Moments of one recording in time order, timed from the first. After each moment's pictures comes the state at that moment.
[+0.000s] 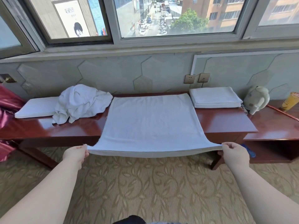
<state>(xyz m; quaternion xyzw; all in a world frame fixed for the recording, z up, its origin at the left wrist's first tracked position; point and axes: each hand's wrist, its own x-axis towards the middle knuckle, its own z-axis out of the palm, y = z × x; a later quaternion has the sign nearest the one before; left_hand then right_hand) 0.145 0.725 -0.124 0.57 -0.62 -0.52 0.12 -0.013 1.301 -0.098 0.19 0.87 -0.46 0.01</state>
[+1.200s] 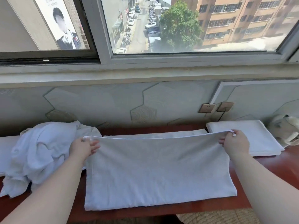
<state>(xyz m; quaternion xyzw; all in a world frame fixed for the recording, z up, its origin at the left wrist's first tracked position) -0.267 0.568 -0.108 0.47 -0.63 -0.60 0.11 -0.420 1.101 -0.088 0.23 0.84 -0.49 -0.04</state>
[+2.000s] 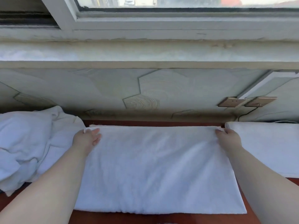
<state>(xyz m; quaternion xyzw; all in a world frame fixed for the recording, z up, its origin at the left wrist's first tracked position) -0.394 0.555 -0.220 0.56 -0.52 -0.65 0.05 -0.582 1.073 -0.212 0.22 0.89 -0.36 0.18</state>
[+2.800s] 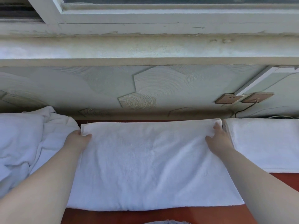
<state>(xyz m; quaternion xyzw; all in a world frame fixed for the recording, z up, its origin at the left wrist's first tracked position) -0.389 0.533 -0.230 0.52 -0.78 -0.31 -0.15 -0.569 1.071 -0.240 0.08 0.94 -0.23 0.23</state>
